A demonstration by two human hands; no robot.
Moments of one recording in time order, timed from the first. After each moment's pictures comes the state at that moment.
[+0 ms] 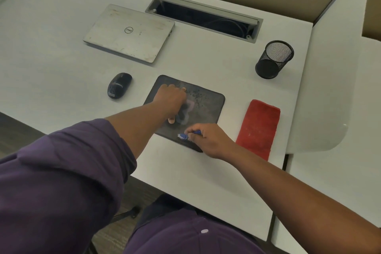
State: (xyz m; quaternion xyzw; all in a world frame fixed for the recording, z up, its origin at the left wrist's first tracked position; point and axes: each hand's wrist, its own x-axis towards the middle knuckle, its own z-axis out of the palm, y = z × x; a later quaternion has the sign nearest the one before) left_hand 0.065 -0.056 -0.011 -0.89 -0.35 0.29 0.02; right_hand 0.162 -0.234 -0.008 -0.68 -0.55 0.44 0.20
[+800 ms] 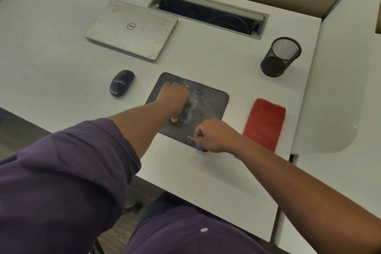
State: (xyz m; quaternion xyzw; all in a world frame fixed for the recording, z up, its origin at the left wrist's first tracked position) left_hand 0.065 -0.057 -0.009 -0.89 -0.34 0.30 0.04; right_hand 0.170 -0.215 0.001 -0.66 -0.63 0.41 0.02
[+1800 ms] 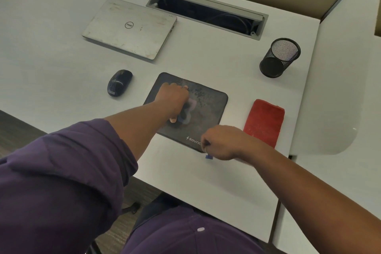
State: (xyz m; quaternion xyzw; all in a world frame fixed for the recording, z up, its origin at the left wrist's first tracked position) left_hand 0.063 -0.057 -0.005 -0.89 -0.35 0.29 0.03; right_hand 0.185 -0.228 0.015 -0.62 -0.68 0.38 -0.08
